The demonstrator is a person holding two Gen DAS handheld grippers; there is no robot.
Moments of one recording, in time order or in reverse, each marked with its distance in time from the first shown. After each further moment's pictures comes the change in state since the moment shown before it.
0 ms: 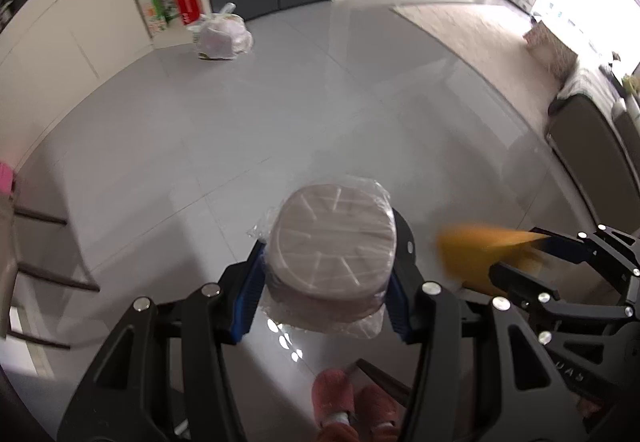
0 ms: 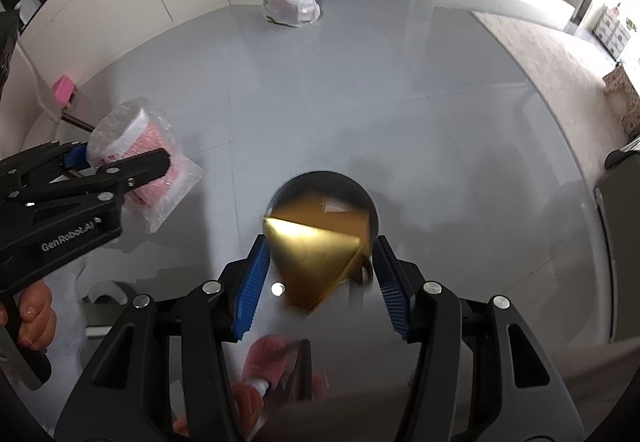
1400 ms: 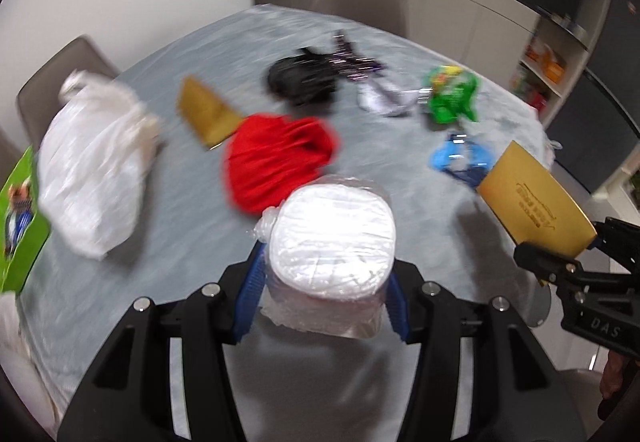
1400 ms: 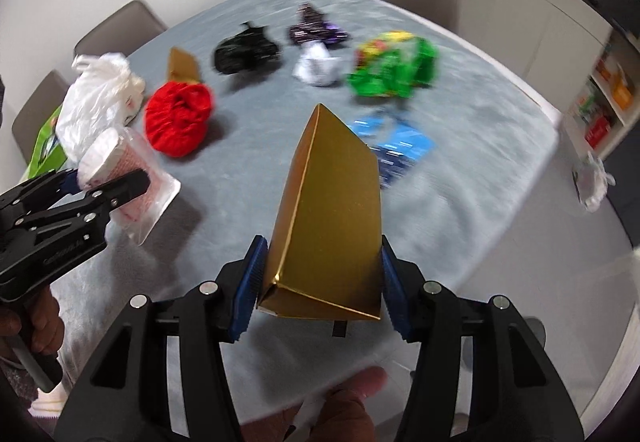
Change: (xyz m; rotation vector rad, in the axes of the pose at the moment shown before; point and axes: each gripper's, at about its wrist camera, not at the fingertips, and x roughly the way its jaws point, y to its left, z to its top) left arm -0.500 0.179 -0.477 -1.042 -0.182 0.618; right arm -0.315 0.478 -0.230 -1.033 -0.006 0.520
